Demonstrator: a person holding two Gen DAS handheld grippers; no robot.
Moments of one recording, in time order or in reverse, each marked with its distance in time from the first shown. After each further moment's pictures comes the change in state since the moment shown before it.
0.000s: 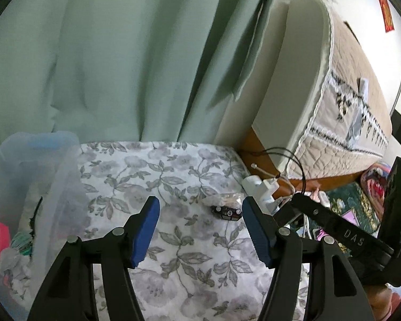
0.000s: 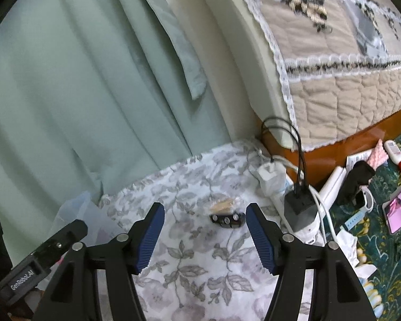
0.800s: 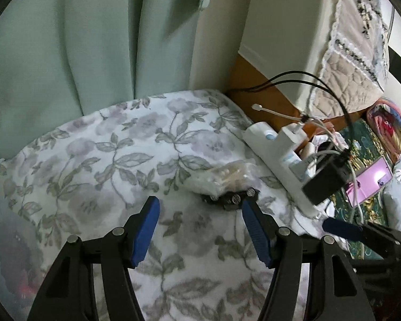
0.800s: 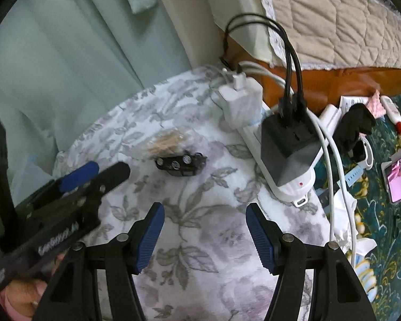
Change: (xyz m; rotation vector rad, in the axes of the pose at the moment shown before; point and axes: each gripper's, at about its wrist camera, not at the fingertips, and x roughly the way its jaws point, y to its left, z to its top) left arm 0.164 -0.036 -0.008 0.226 0.252 -0.041; right arm 0.085 -0.049 -0.032 0.039 0.316 -0.151
